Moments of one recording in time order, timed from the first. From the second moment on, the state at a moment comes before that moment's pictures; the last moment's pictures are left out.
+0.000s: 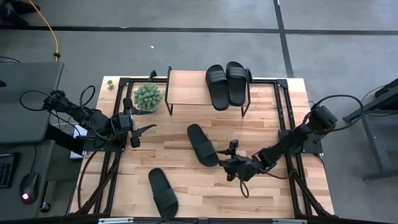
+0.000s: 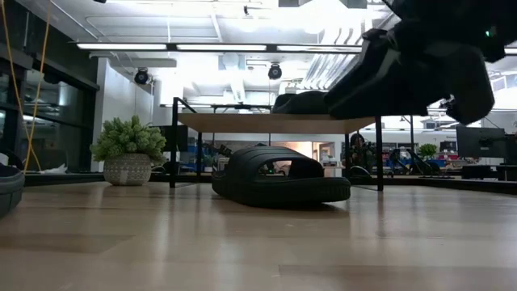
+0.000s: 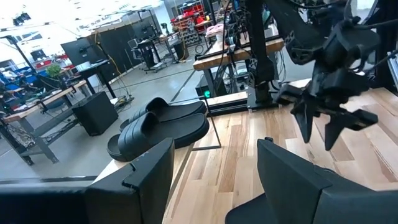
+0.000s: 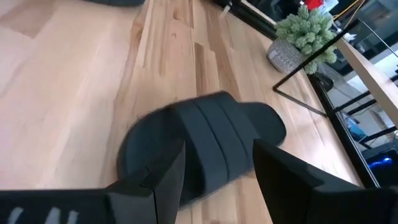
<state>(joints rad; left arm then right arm) -0.38 0.55 0.62 -0.18 -0.77 0.25 0.57 1.66 0.73 0.28 0.80 -0.11</state>
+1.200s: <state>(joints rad) -0.38 0.68 0.67 -0.45 -0.19 -0.26 0.47 1.75 0.97 -0.07 0.86 0.07</state>
